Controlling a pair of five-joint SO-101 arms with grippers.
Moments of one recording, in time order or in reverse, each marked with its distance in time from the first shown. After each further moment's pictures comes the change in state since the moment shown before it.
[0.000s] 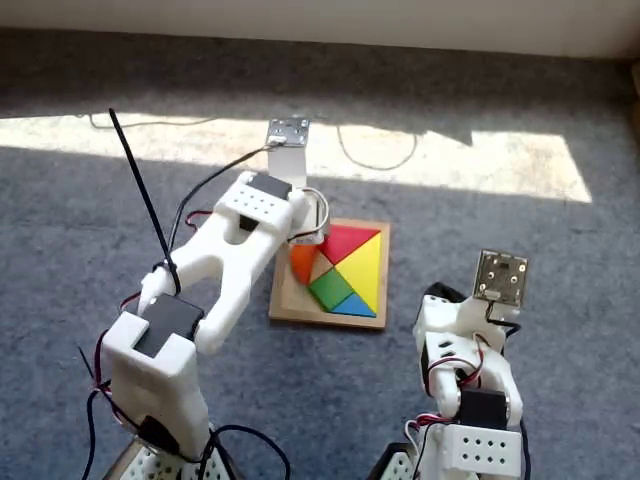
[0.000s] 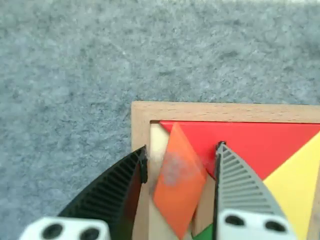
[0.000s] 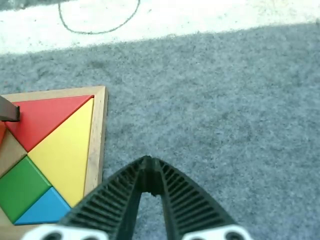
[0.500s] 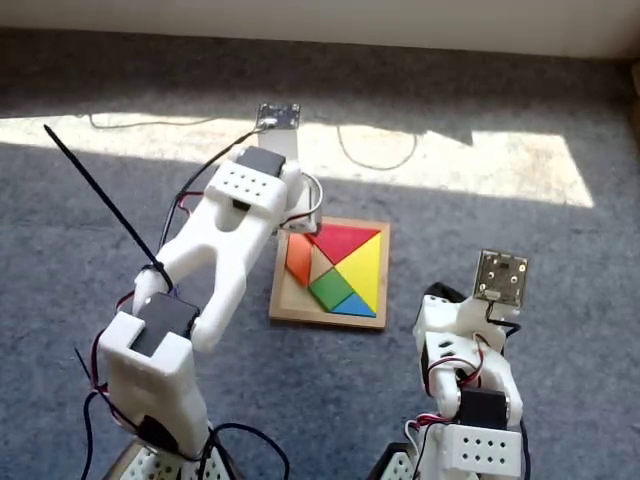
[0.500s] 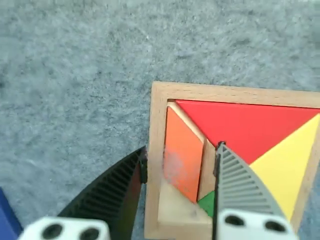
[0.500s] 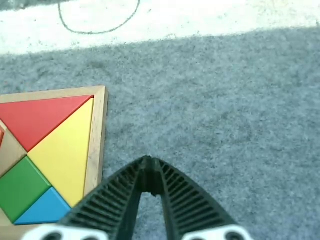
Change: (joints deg) left arm -1.8 -0.1 -11.3 17.5 0.4; right arm 0.0 0.0 0.0 0.0 0.0
